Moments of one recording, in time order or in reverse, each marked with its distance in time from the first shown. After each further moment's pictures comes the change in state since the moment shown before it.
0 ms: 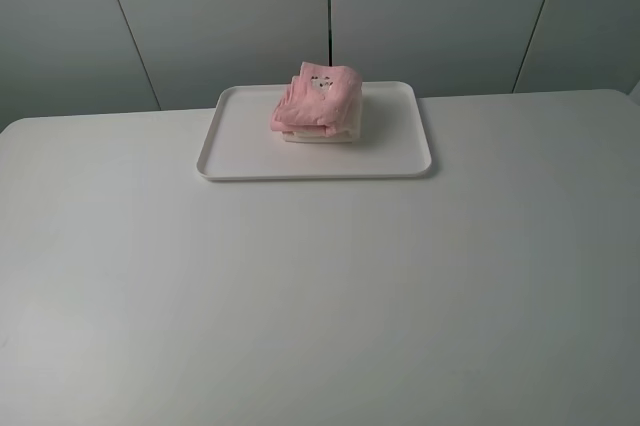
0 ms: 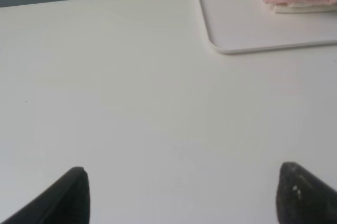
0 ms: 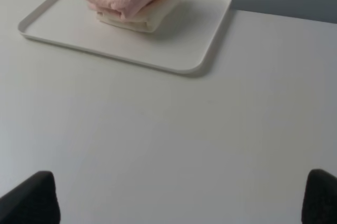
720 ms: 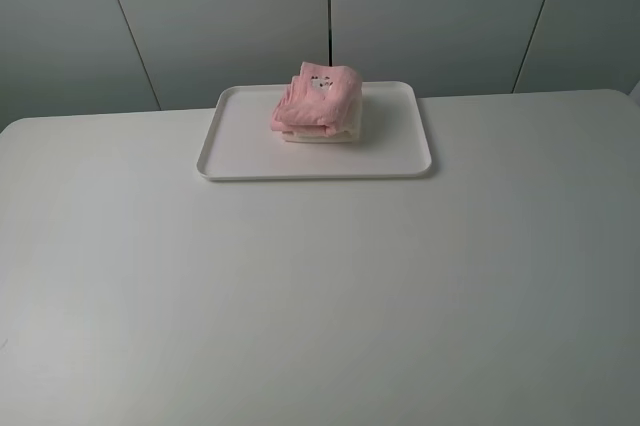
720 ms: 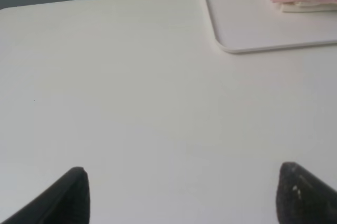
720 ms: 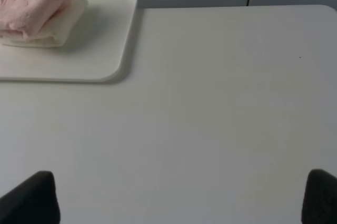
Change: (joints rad) left arm 0.020 0.000 0.000 0.015 0.000 0.000; right arm -0.299 0.000 0.000 0.000 0.000 -0.002
